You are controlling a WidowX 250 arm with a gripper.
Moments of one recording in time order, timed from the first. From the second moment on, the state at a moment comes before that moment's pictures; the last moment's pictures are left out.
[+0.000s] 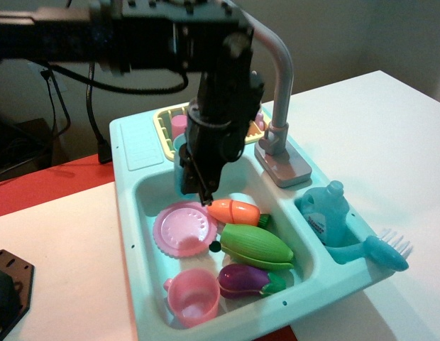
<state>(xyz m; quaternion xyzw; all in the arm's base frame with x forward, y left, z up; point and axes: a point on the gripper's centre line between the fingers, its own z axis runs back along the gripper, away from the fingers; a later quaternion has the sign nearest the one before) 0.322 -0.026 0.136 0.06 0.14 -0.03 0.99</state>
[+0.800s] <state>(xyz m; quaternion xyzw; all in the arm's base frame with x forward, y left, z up) 0.305 -0.022 0.111 0.07 0.17 -0.01 0.98</state>
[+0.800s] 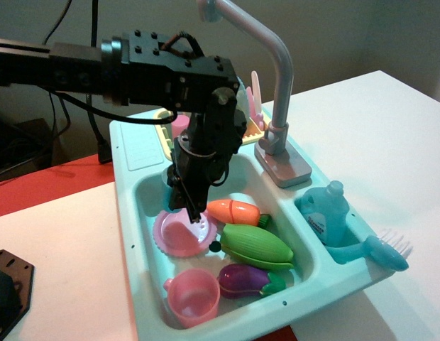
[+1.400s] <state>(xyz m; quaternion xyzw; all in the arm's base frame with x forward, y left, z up) 0.312 -0.007 0.150 0.08 0.15 0.00 0.99</state>
